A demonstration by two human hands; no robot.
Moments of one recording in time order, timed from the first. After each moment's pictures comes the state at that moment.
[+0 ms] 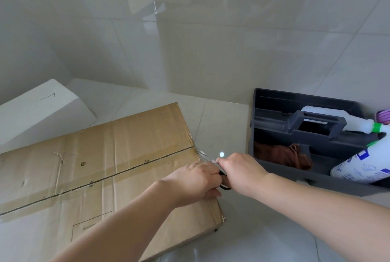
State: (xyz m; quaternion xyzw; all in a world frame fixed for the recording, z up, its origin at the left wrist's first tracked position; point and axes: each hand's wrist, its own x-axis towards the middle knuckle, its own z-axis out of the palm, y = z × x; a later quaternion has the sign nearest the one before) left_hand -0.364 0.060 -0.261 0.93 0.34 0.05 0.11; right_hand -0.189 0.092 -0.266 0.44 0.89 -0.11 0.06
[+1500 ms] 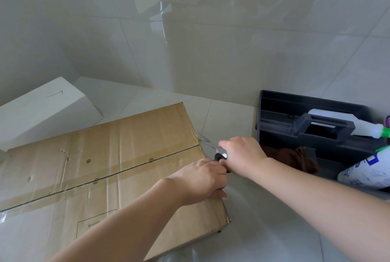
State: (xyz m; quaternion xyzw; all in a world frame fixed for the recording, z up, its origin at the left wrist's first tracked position) left_hand -0.365 0.061 -0.251 0.94 0.31 0.08 0.09; right_hand -0.205 0.123 -0.256 0.50 0.87 -0.04 0.01
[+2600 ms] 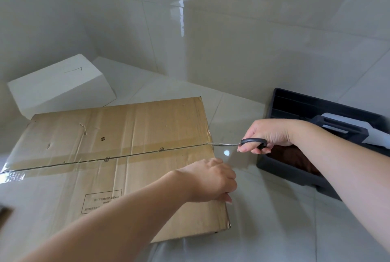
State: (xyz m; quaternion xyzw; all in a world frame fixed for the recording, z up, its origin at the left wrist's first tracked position) left_hand -0.355 0.036 -0.251 0.94 0.33 -0.05 0.11; right_hand -0.166 0.170 -0.219 0.44 0.69 -0.56 0.14
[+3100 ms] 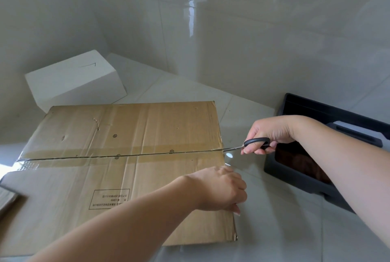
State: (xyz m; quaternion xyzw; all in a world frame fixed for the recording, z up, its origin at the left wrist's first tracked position) left_hand -0.354 0.021 -0.247 0.95 0.30 -0.05 0.08; right_hand -0.193 0.185 -0.215 0.42 0.69 -0.55 0.22
